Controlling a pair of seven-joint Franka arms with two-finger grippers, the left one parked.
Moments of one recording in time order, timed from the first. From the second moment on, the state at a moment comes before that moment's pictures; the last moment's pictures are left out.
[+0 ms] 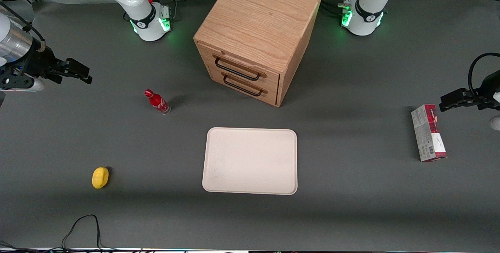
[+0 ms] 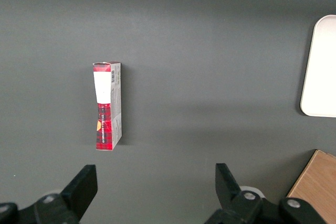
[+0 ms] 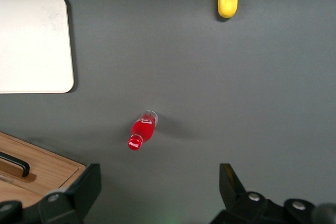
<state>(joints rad) 0.05 -0.12 -0.01 -1.78 0.03 1.64 0.11</state>
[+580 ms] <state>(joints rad) 0.09 -0.05 0.06 -1.72 0.03 1.62 0.11</state>
